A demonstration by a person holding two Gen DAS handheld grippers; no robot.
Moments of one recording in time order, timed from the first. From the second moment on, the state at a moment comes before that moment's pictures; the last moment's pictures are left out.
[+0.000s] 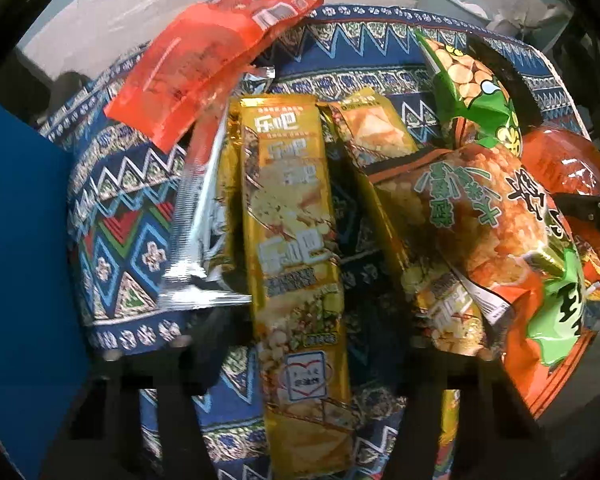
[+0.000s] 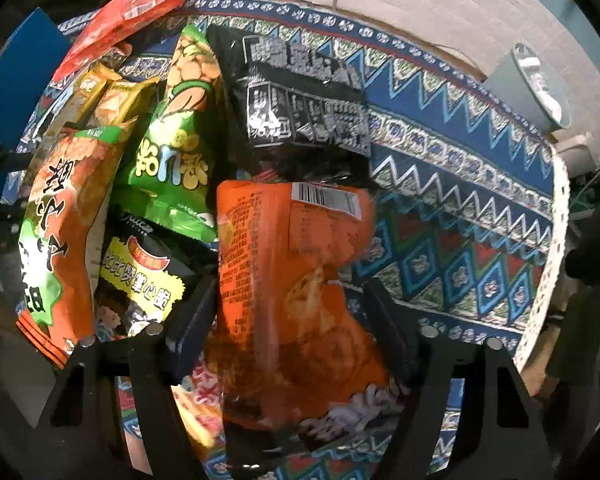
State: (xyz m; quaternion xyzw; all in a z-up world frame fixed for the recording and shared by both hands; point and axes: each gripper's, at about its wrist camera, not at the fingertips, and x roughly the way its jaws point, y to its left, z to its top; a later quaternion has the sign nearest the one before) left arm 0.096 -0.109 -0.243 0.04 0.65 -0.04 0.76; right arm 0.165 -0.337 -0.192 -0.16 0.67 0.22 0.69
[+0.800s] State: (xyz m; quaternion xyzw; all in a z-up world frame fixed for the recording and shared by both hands) left arm 0.051 -0.091 -0.177 0.05 0.60 -0.08 0.79; right arm 0.132 -0.345 -0.135 -0.14 0.63 0.20 0.74
